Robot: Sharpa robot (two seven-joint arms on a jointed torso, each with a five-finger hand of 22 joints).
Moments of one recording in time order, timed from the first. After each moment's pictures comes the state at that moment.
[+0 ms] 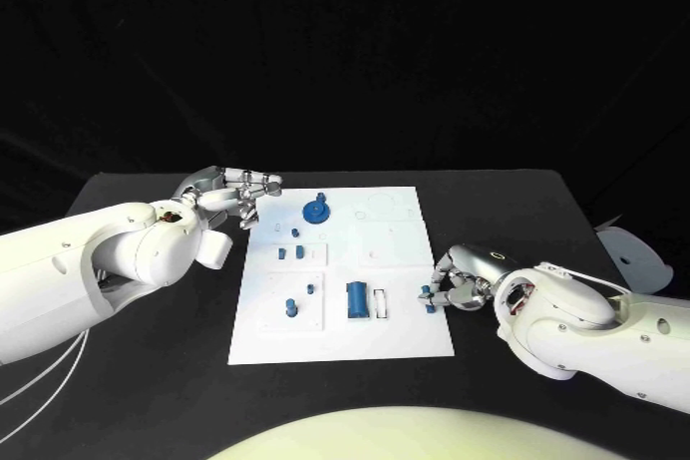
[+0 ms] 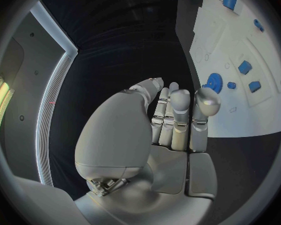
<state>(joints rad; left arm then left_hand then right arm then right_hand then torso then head) 1.16 -0.93 -0.01 1.56 -0.14 -0.31 0.11 1.43 -0.17 0.40 0.13 0.30 1.01 0.17 0.12 0.10 1.07 0.10 0.26 0.21 1.30 0.02 1.13 0.68 0.11 1.25 0.11 1.15 1.15 1.01 -1.08 -0.13 1.89 -1.53 -0.39 -0.57 1.31 -0.01 -0.20 0.29 0.43 1.12 0.05 0.25 0.47 1.46 -0.02 1.35 1.32 1.46 -0.08 1.53 1.31 0.05 1.47 0.03 1.41 1.31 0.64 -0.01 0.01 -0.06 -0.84</state>
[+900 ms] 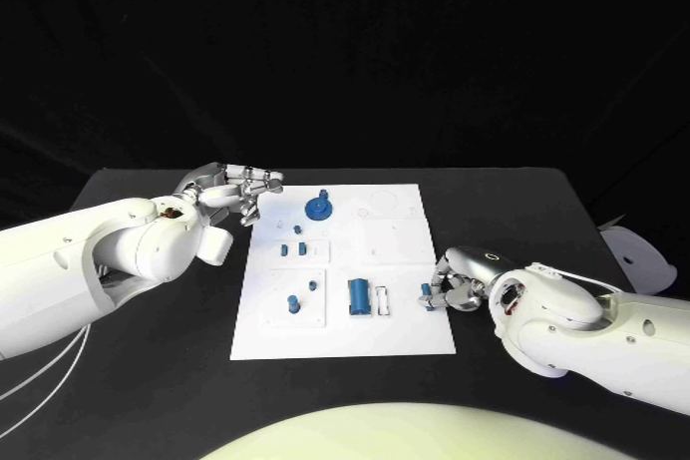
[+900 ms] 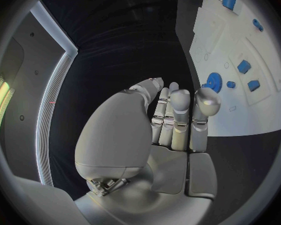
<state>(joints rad) 1.16 -0.94 -0.01 1.57 -0.14 -0.31 0.11 1.43 -0.17 0.40 0.13 0.30 1.01 0.17 0.12 0.10 1.07 0.10 0.26 0.21 1.30 0.02 1.13 0.68 0.11 1.25 0.11 1.15 1.15 0.99 -1.04 -0.13 1.85 -1.58 -0.35 -0.60 1.31 -0.01 -0.21 0.29 0.43 1.13 0.05 0.26 0.49 1.47 -0.02 1.35 1.32 1.46 -0.08 1.53 1.31 0.05 1.47 0.03 1.41 1.31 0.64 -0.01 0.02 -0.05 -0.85</state>
